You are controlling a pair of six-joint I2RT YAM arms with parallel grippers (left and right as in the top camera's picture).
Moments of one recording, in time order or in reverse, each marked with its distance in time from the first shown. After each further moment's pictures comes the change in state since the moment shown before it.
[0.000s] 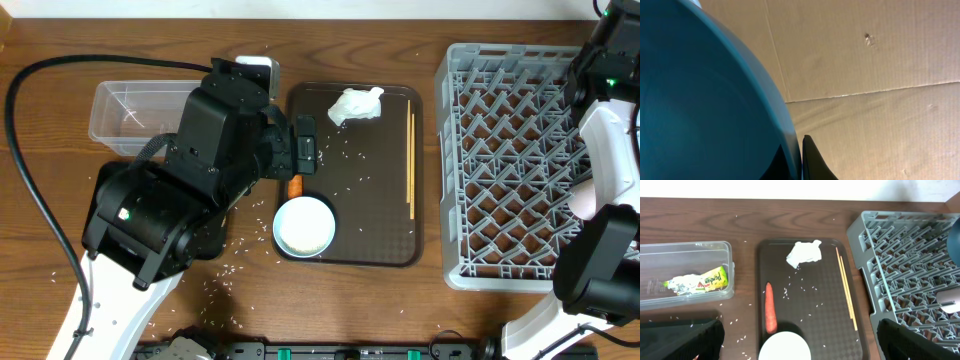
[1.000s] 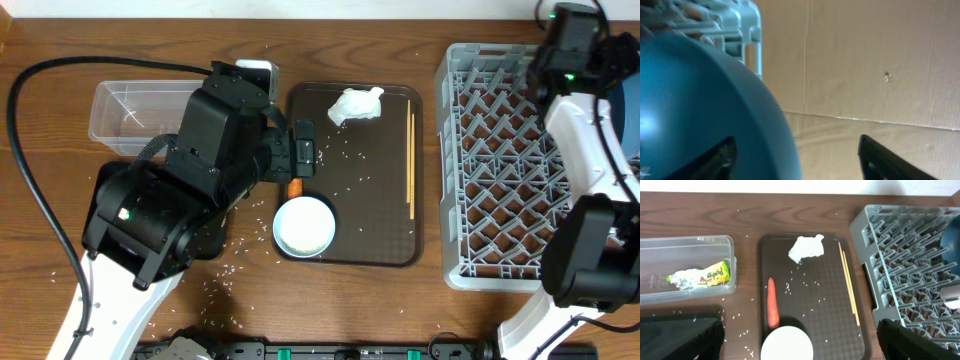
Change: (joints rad) left arm 0.000 0.000 0.000 -0.028 0.001 0.000; right arm 0.141 0.040 0.000 -0.118 -0.004 -0.045
